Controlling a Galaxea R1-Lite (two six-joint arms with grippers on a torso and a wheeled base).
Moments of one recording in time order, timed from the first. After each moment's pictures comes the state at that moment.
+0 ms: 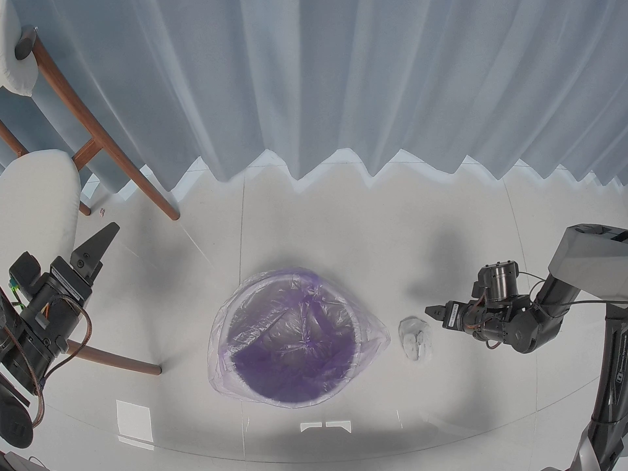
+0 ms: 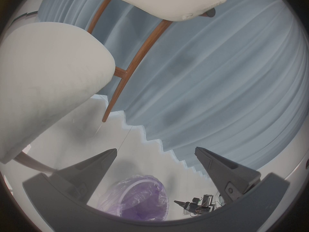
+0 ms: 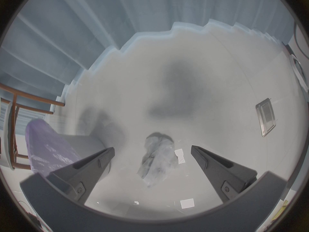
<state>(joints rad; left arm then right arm) -0.15 1.32 -0.15 -1.26 -0.07 -0.75 0.23 2.27 -0.78 -0.79 0.02 0.39</state>
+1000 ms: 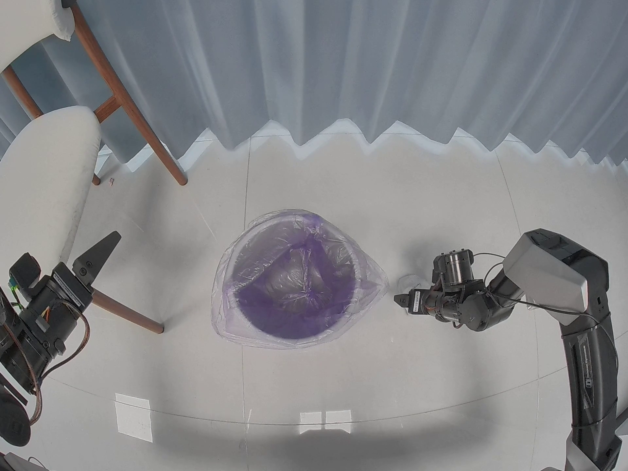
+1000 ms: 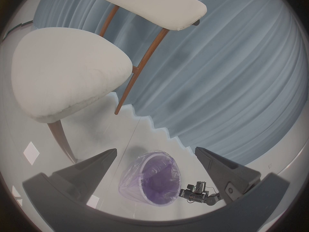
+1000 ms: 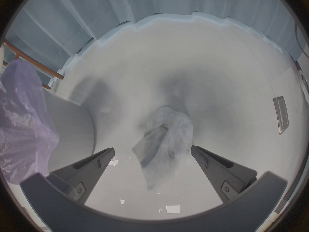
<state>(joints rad) -0.11 1.31 -0.16 -1.21 -0.12 -0.67 0.28 2.54 -1.30 -0.55 -0.02 0.27</state>
